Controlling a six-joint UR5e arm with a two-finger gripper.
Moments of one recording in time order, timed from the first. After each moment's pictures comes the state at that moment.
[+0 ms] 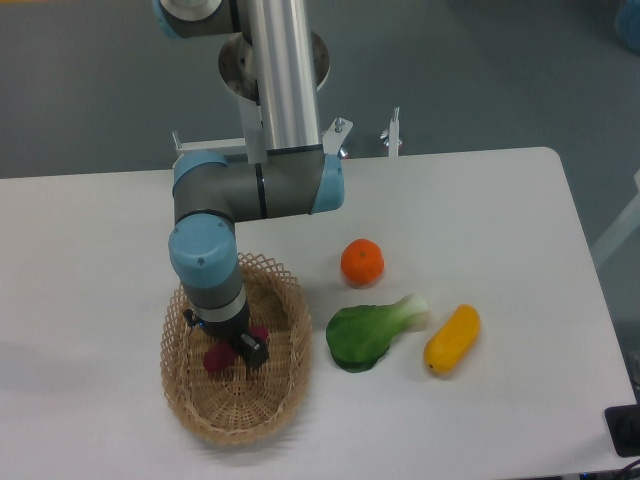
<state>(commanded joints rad) 2.11 -2.08 -1.72 -0.82 1.59 0.87</state>
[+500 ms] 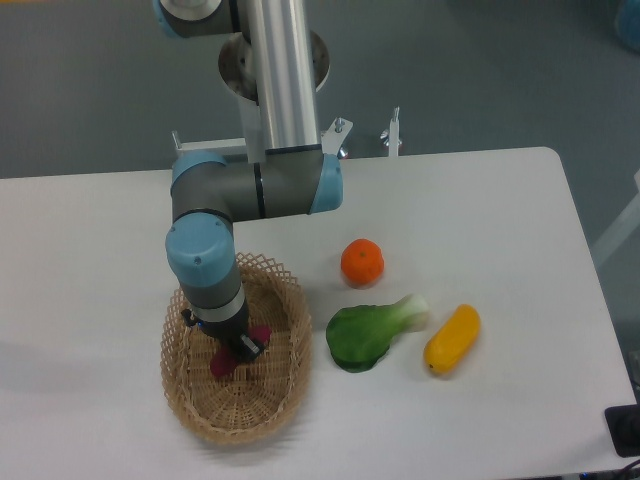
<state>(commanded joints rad) 2.11 -2.06 -1.70 -0.83 1.58 0.88</state>
